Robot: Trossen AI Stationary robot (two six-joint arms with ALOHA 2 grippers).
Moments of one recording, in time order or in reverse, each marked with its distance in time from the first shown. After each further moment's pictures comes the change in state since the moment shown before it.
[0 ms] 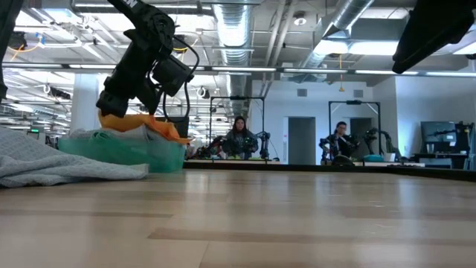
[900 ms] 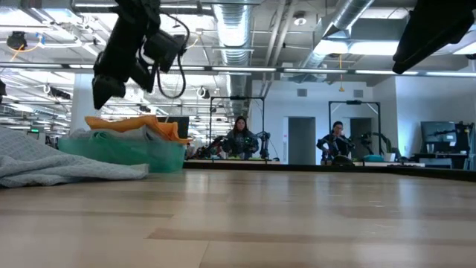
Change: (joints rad) left arm -0.039 -0.181 0.000 -0.028 0.154 -0.104; right arm 0.000 0.000 0.000 -0.003 0.000 -0.001
